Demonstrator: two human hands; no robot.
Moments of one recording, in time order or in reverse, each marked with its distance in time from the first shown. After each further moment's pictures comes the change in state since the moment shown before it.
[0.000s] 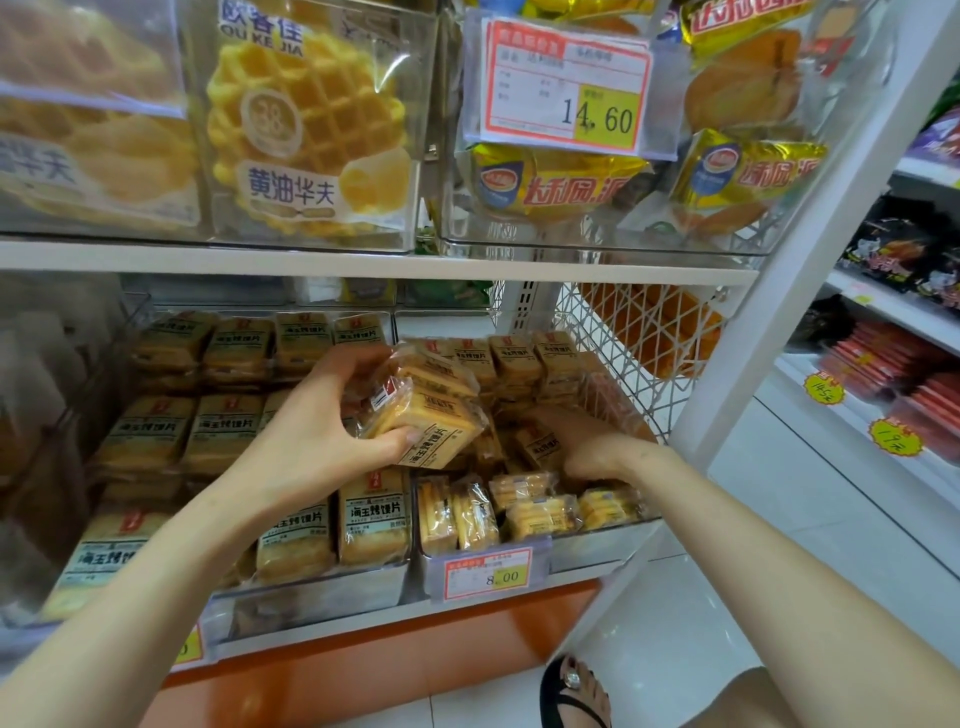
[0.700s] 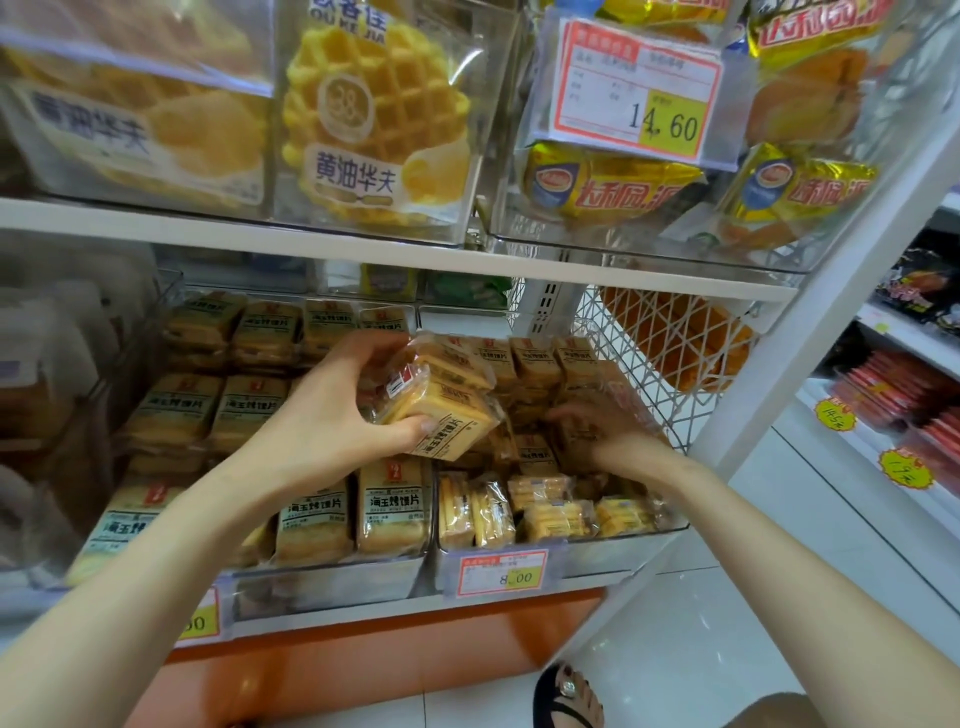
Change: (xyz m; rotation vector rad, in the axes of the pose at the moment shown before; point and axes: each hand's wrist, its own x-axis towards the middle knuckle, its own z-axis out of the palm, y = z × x) left_hand -0.002 -0.004 -0.009 -0.024 0.009 -0.044; right_hand -0.003 0.012 -0.006 0.190 0.187 -0.084
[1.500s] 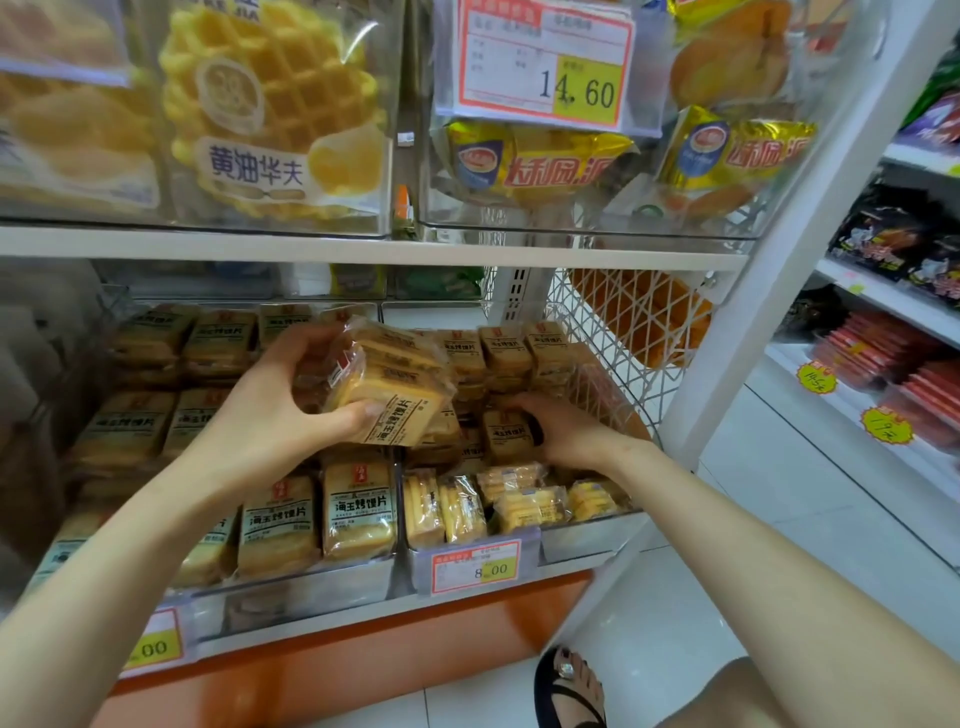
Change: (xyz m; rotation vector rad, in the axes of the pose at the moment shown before) left_hand 0.004 0.001 0.001 0.025 0.077 -0.039; right_hand 0.016 -0.002 0.023 -0.045 -0.051 -0.028
